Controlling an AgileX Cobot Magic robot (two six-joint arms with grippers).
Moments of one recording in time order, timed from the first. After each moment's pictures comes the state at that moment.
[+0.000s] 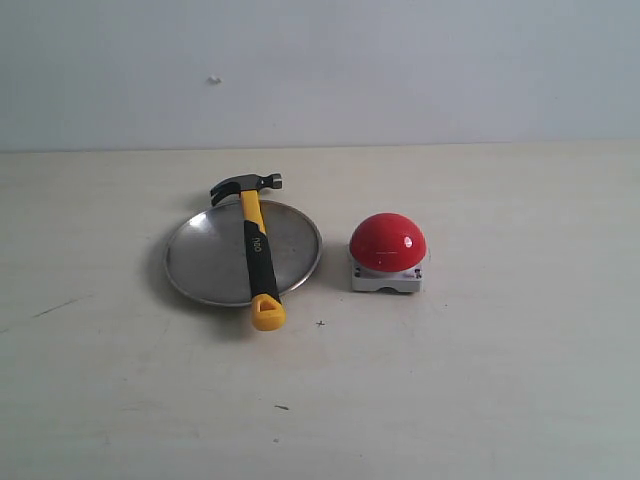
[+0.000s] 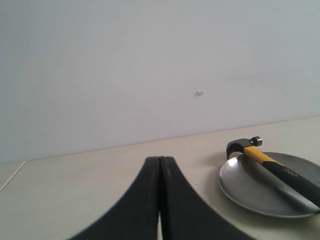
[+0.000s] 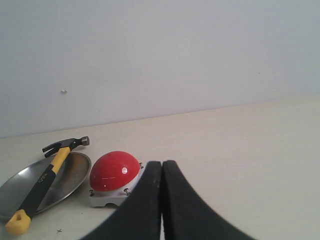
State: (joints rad) left arm -0.12 0.04 0.00 0.16 0.02 -0.03; right arm -0.05 0.13 0.00 1.24 0.13 -1.01
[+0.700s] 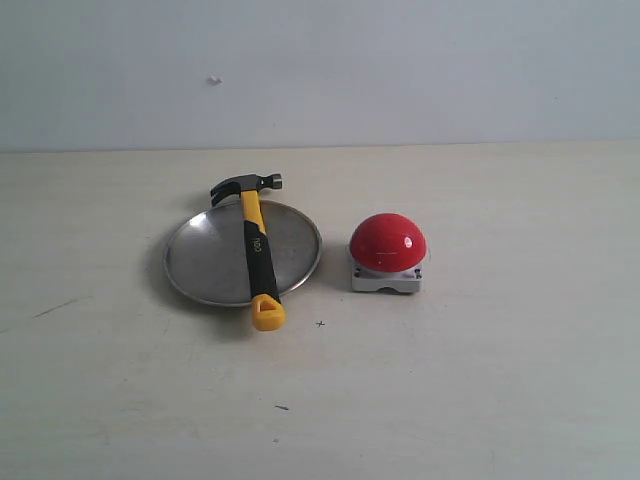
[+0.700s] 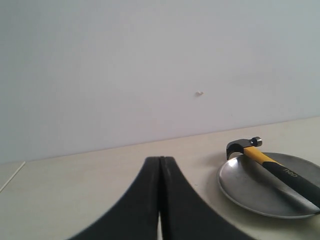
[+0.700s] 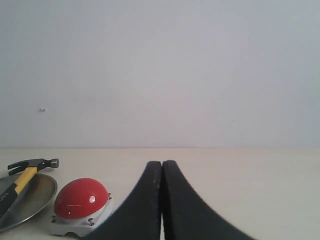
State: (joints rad) left arm -0.12 0.04 0.00 0.16 0.02 -0.03; right arm -0.10 0.01 0.00 1.13 0.12 -1.07
